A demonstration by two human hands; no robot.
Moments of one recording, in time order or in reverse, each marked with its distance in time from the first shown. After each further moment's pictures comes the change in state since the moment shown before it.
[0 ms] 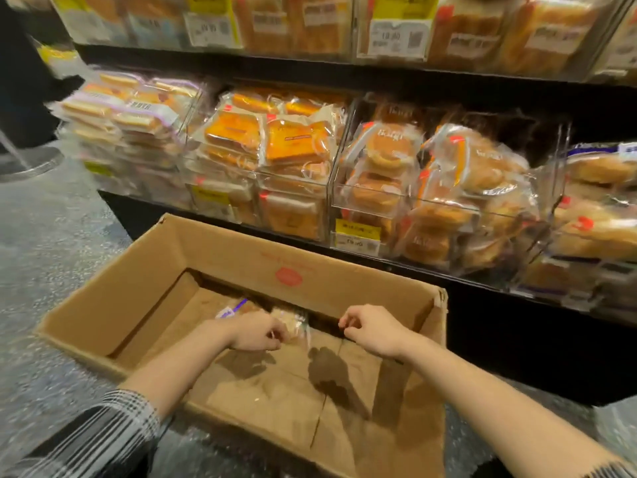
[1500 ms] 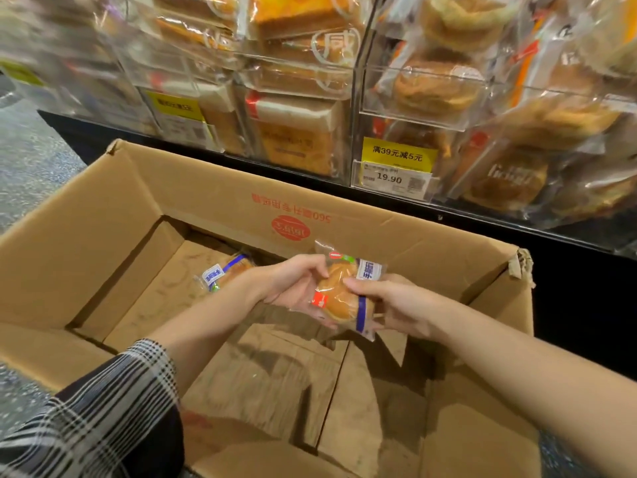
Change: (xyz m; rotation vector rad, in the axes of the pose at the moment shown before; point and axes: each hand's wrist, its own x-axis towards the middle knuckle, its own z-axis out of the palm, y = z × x) left_hand 0.107 -0.011 0.023 -1.536 -0.442 0.059; right_hand 0.074 0.045 0.040 0.972 -0.254 0.275
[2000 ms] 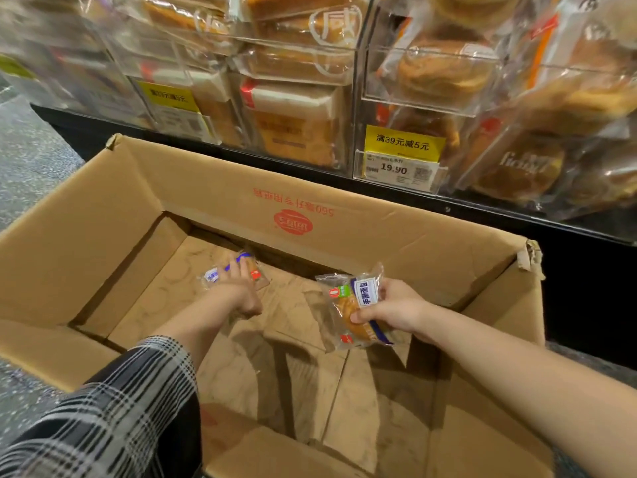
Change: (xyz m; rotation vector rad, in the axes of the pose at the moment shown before) left_hand -0.007 -0.056 -0.081 1.311 0.954 -0.741; right_hand 0.033 0.028 -0.009 -0.528 0.259 0.012
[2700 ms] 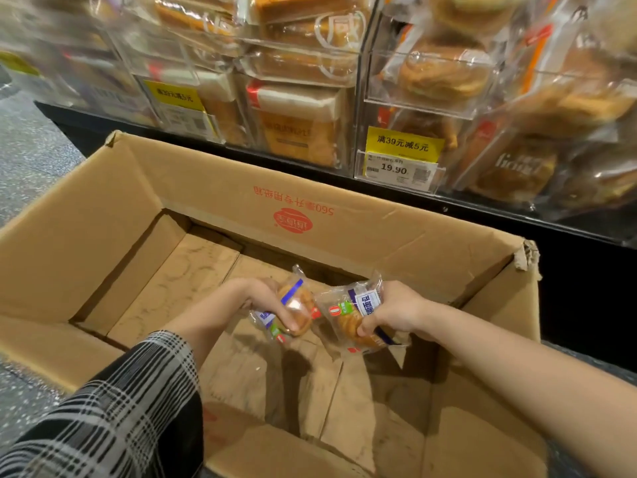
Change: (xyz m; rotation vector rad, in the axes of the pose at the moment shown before) left_hand -0.022 0.014 -0.015 -0.549 -0.496 0.374; right_hand -0.015 -0.007 -0.002 -0.228 -0.039 0.023
